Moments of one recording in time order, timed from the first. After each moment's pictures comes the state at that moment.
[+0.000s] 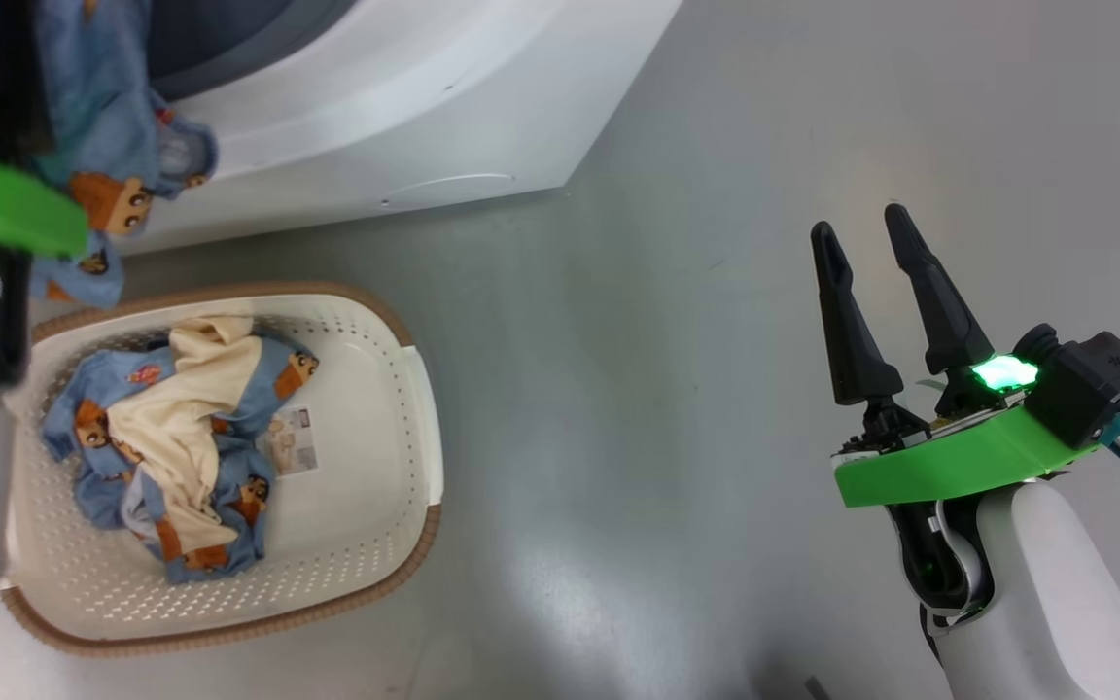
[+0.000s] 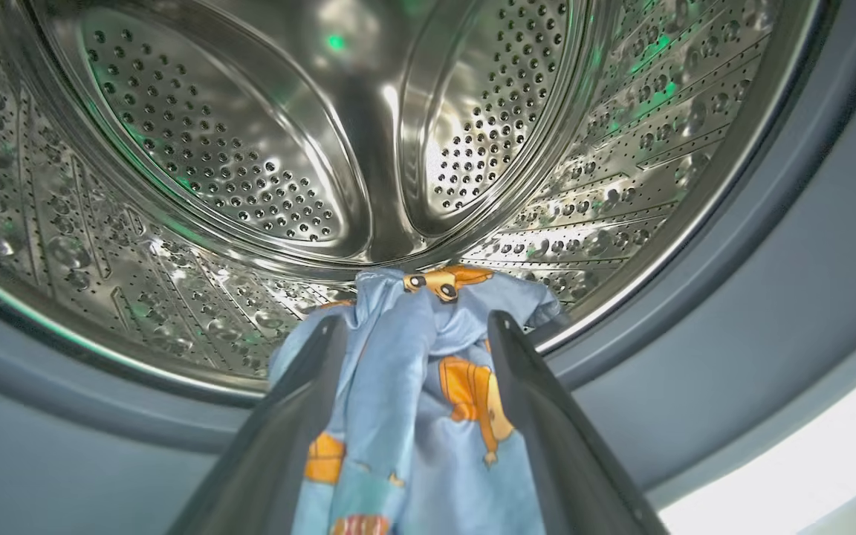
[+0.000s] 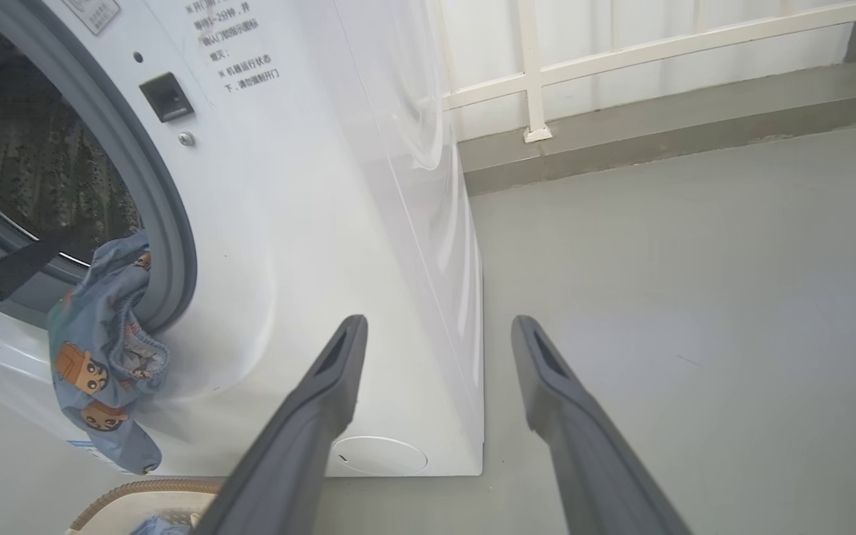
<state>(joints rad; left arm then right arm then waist) -0.94 0.35 -0.26 0.59 -0.43 -0.09 -0.25 -0.38 -0.09 0.13 0.08 0.42 0.13 -0.26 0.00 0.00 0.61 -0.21</state>
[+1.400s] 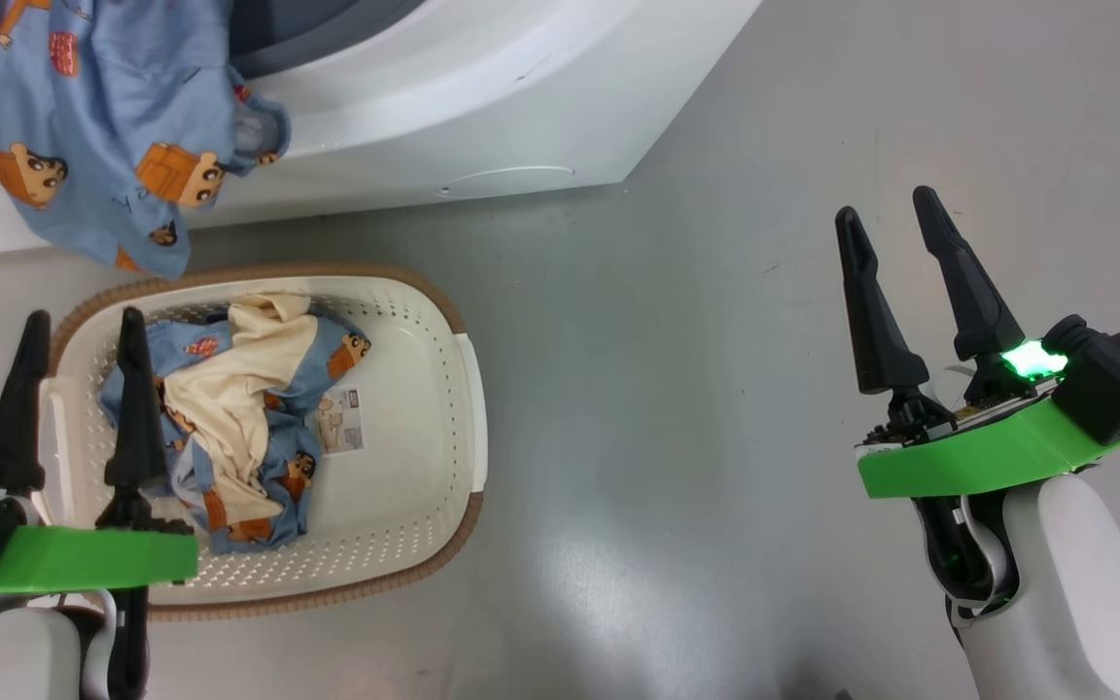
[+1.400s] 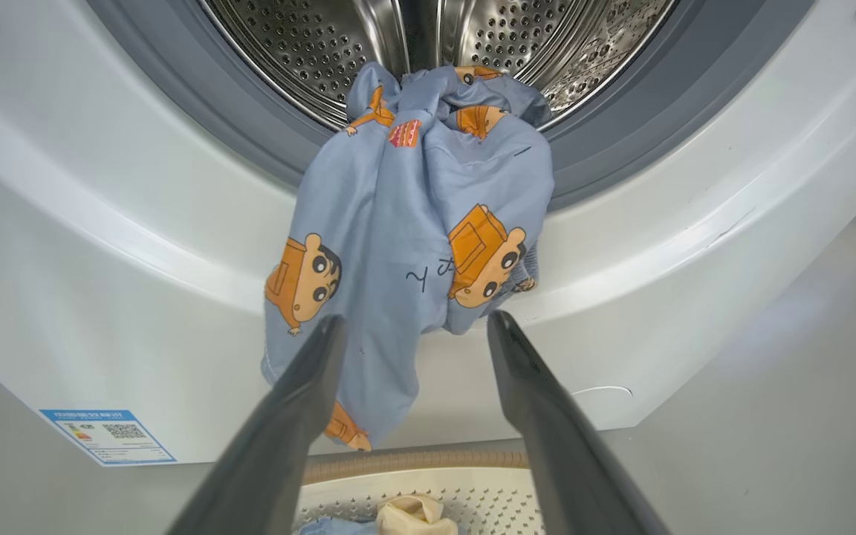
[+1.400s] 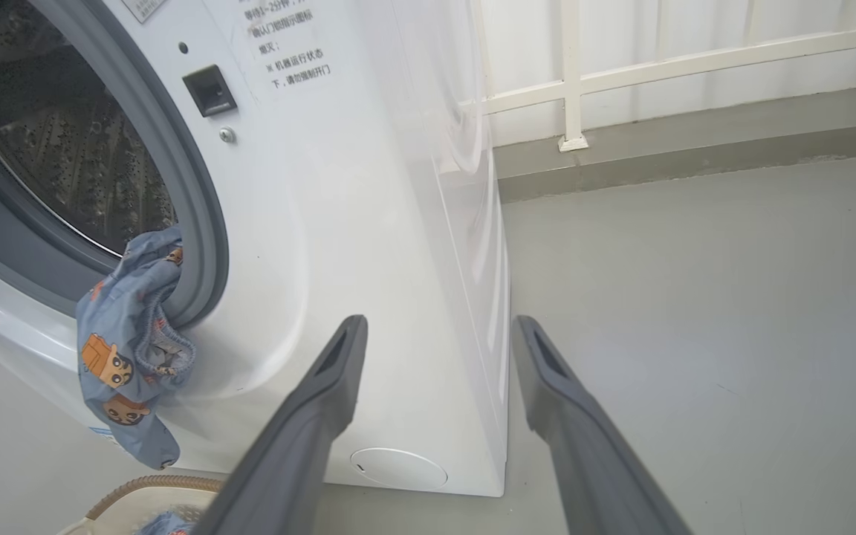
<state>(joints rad) -0.27 0.18 0.00 0.08 -0.30 -0.09 -0.25 -0.39 -0.13 0.12 0.04 0.40 0.13 -0.26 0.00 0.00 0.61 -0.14</state>
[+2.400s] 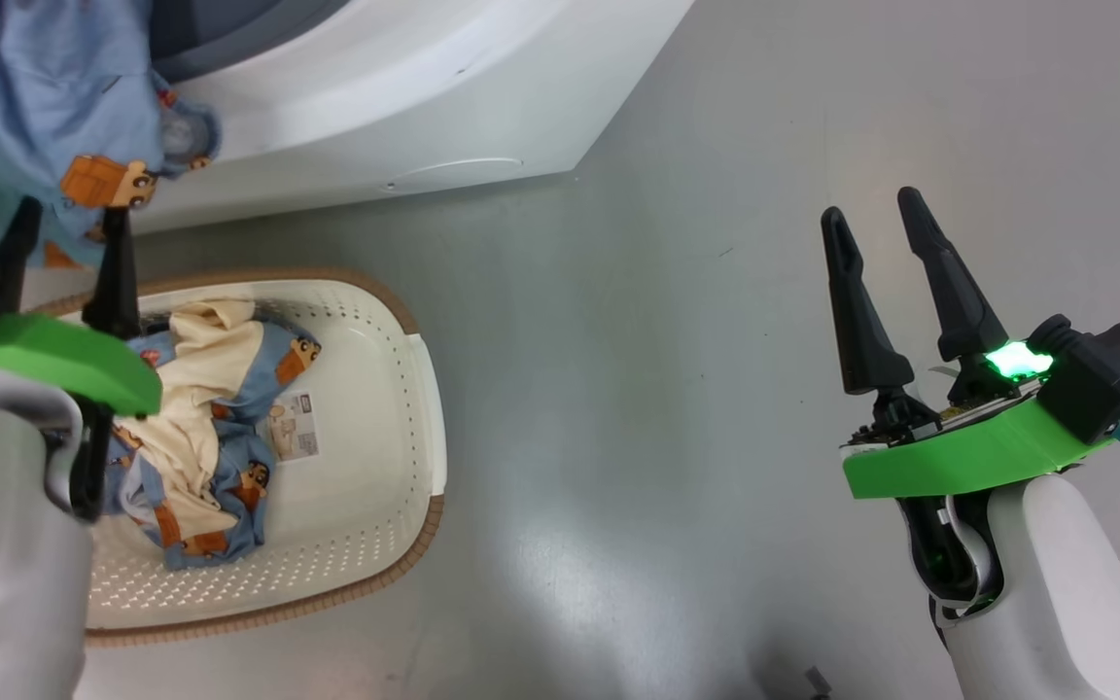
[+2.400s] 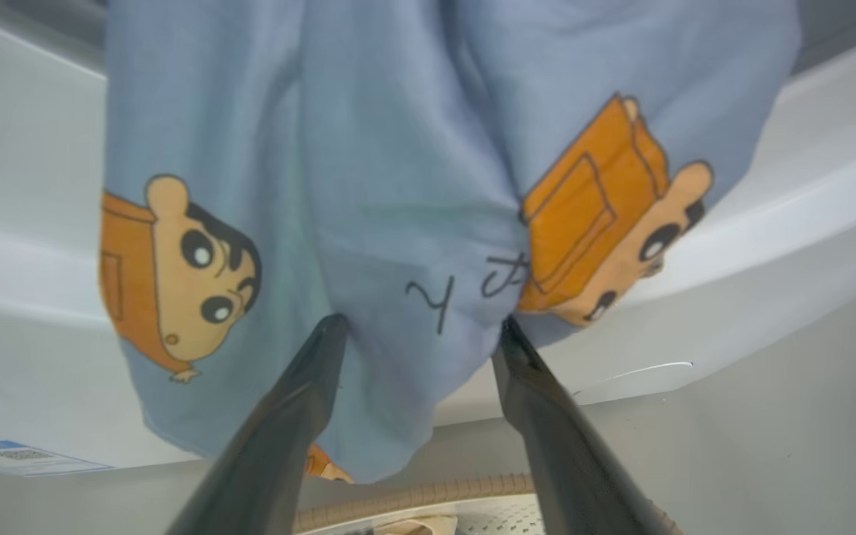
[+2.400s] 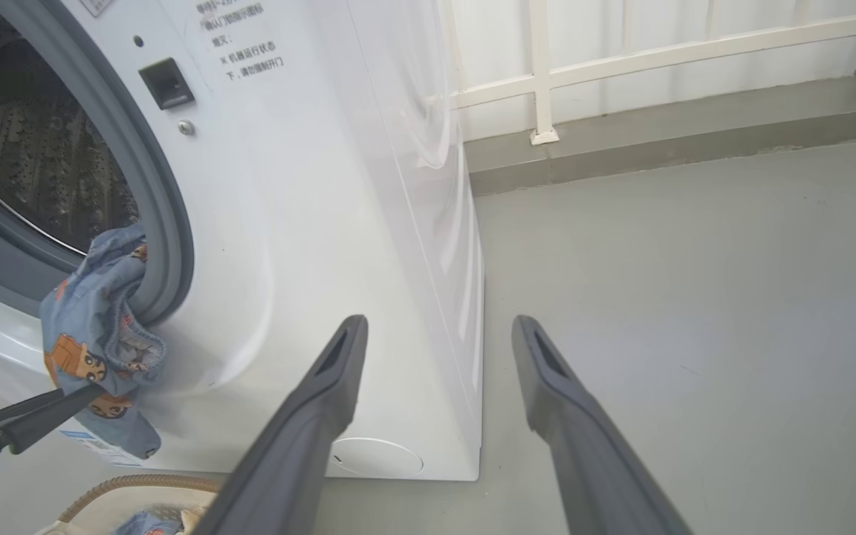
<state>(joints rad) -0.77 0.26 -0.15 0.75 -0.34 -0.13 -0.23 -0.39 -0.10 0.12 0.05 0.40 0.13 -0.26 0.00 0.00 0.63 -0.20</state>
